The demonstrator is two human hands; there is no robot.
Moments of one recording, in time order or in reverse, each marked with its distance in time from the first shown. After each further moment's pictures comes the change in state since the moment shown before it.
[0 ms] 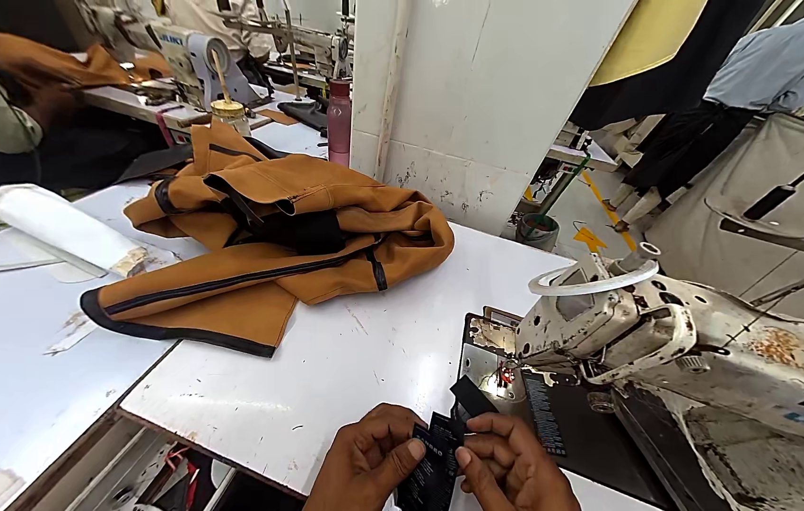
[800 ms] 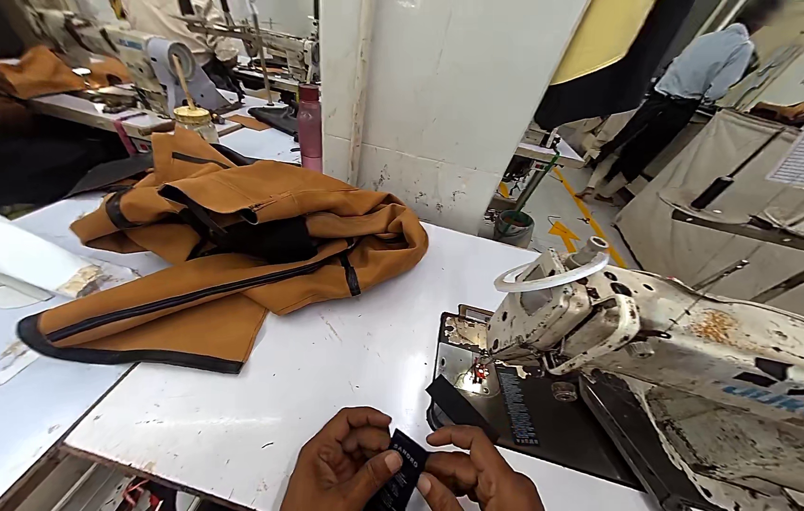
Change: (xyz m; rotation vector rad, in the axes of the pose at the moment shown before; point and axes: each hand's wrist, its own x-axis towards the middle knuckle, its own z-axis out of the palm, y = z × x) left_hand -0.005 0.010 0.010 -0.014 0.079 -0.025; right_hand -0.010 -0.008 0.001 -0.056 -0.092 -0.066
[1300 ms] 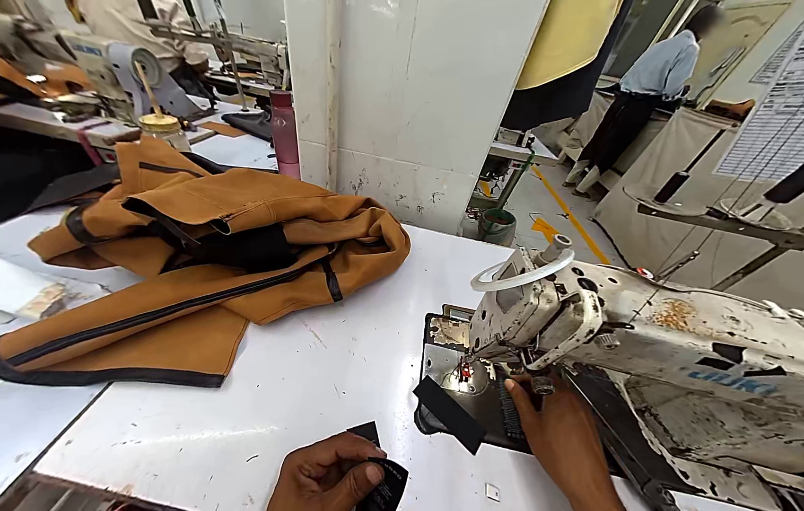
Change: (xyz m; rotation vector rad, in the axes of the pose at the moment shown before) left_hand 0.000 -0.004 -0.011 -0.030 -0.093 0.078; right_hand 0.047 0.090 -0.094 -0.782 0.507 0.140
